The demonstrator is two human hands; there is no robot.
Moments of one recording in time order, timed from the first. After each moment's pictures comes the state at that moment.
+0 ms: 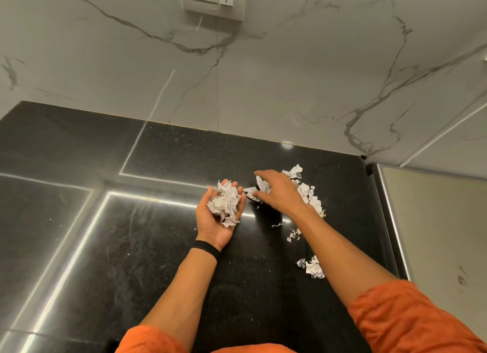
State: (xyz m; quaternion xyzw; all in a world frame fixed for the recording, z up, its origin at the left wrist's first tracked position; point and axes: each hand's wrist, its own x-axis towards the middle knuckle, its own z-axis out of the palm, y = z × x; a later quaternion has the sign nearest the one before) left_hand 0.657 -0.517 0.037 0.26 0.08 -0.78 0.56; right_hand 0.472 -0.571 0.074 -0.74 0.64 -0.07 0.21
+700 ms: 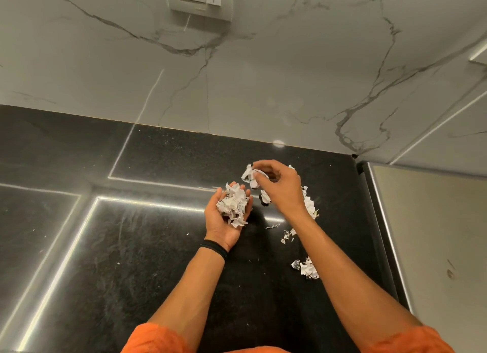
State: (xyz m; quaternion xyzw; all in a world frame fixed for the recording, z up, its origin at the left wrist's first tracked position) left_hand 0.625 -0.527 0.032 0.30 0.07 -0.78 0.54; right_hand 0.481 -0.544 0.119 -0.57 0.60 -0.43 0.35
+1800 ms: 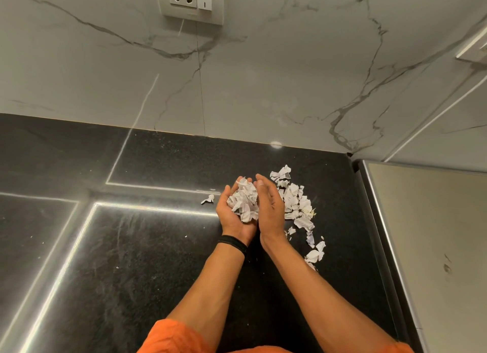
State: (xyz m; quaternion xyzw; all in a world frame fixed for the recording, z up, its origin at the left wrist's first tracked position) left_hand 0.582 -0.530 0.060 0.26 0.10 -0.77 0.58; right_hand 0.522 -0.503 0.084 -0.32 0.59 -0.58 0.47
